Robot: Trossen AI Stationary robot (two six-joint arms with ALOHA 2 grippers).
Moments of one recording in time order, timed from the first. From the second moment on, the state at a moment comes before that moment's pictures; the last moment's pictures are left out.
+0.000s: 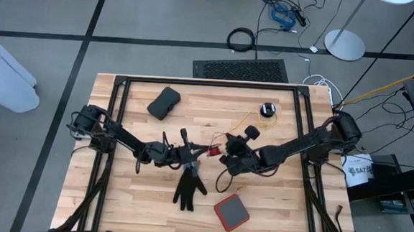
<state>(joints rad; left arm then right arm) -0.26 1.80 0.65 1.28 -0.51 0.51 0.30 1.63 0.90 -0.18 1.06 0.42</state>
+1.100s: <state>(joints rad) -0.26 1.80 0.65 1.46 -0.48 0.50 0.44 1.48 0.90 -0.59 1.10 0.79</state>
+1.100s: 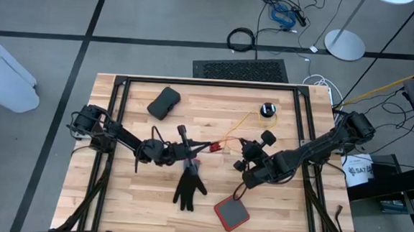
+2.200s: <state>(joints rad) -0.17 1.80 0.72 1.40 -0.46 0.53 0.32 1.69 0.96 0.22 0.82 0.30</state>
